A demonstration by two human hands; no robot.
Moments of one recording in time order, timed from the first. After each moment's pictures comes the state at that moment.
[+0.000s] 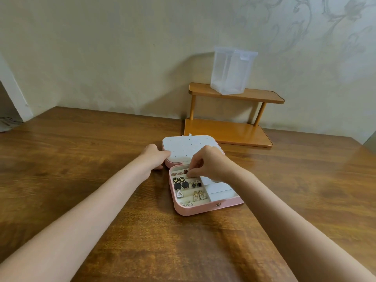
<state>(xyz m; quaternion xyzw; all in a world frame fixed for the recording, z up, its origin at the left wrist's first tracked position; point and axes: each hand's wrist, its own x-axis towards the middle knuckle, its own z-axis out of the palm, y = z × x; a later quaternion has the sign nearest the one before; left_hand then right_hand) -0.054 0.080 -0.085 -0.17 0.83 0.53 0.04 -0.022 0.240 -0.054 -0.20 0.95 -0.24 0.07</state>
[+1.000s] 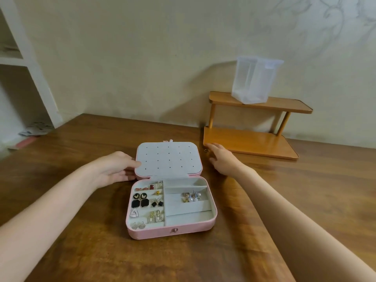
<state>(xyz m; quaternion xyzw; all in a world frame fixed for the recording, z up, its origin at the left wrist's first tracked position) -0.025 -0.031 -0.059 -0.22 0.74 0.62 0.13 -0.102 0.225 -0.088 -0.11 0.98 -0.17 0.02</state>
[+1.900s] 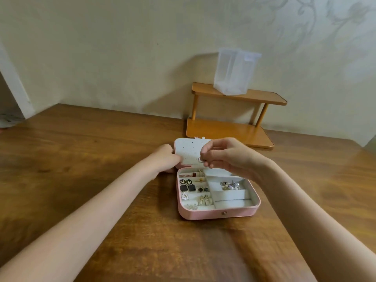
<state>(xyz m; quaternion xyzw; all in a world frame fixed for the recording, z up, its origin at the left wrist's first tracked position) -0.031 0.092 -0.068 -0.06 0.88 0.45 0.11 -0.017 0.272 -0.030 -0.11 0.71 -0.65 0.23</state>
